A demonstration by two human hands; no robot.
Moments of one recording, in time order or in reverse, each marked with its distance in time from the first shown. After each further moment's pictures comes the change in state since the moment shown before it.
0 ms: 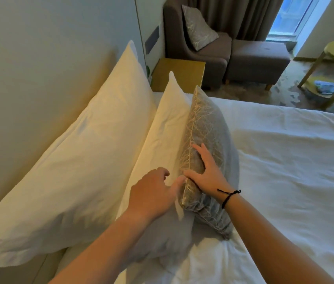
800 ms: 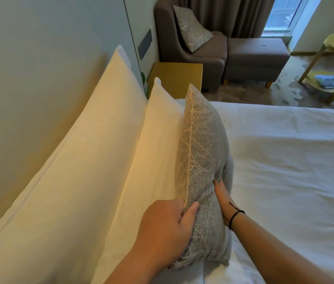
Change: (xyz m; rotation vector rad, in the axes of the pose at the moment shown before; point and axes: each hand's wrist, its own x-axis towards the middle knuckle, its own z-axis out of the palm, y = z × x) left_hand 0.044 -0.008 -0.020 -0.213 -0.107 0.226; right_hand 0.085 0.081 0.042 0.517 0.095 0.557
